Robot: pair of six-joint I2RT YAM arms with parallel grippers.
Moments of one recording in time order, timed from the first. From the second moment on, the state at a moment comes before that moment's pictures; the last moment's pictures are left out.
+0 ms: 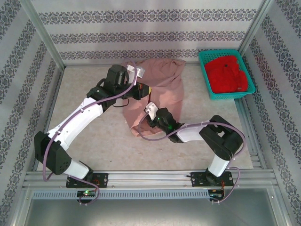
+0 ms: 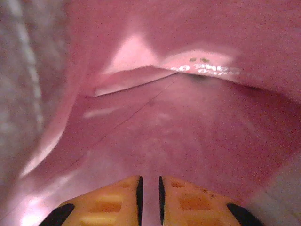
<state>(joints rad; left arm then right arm) -0.51 1.48 1.40 -0.44 0.45 -0.36 0.78 1.74 0.70 0.64 0.13 -0.11</state>
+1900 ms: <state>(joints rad) -0.66 1.32 1.48 -0.52 0.37 -0.23 0.56 1.48 0.70 0.34 0.12 -0.04</state>
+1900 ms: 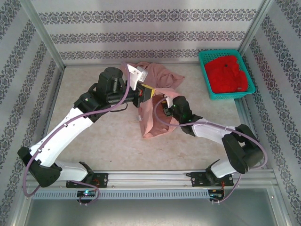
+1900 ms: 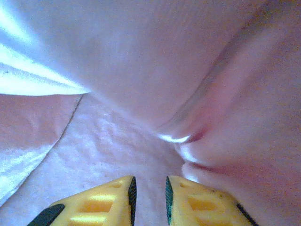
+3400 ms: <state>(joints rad) -0.71 1.19 1.46 -0.47 0.26 -0.18 0.44 1.87 1.16 0.00 0.10 -0.08</state>
